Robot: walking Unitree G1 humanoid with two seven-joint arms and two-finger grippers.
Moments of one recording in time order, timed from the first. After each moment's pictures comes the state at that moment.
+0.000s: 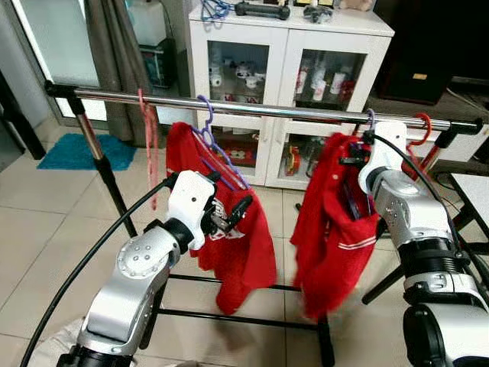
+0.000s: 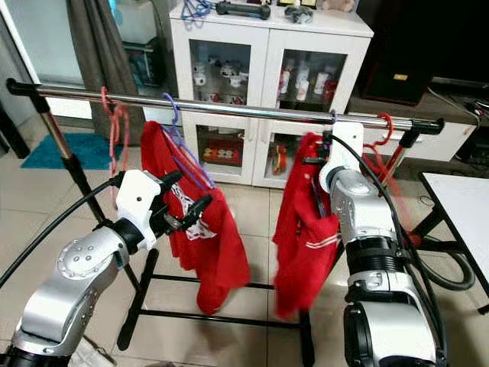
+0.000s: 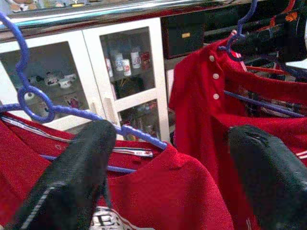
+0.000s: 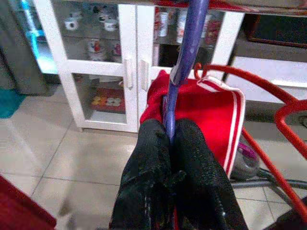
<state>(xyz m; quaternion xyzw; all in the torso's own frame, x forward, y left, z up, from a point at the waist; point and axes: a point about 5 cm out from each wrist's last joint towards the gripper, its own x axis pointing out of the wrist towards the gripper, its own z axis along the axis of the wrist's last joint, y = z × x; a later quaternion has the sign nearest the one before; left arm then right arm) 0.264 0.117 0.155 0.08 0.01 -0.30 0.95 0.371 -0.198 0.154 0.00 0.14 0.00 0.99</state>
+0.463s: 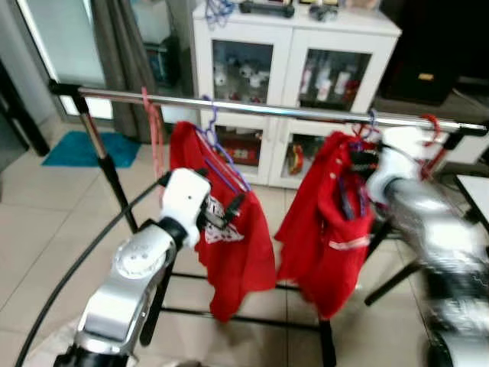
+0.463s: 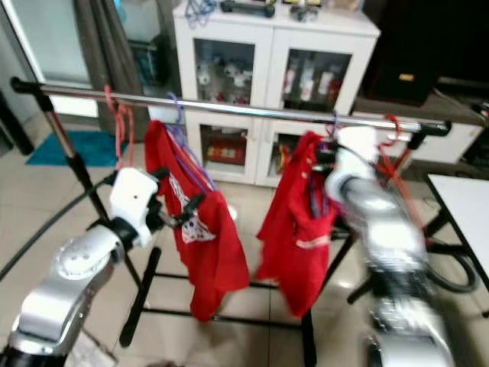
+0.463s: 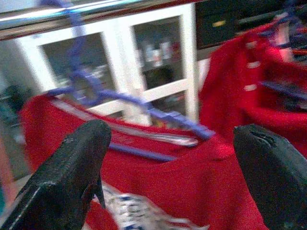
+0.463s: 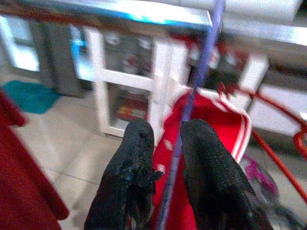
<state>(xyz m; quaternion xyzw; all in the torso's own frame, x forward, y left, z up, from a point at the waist) 0.268 0.134 0.155 0.11 0.01 -0.24 0.97 0.325 -0.214 0.179 -0.03 0.08 0.09 0.99</state>
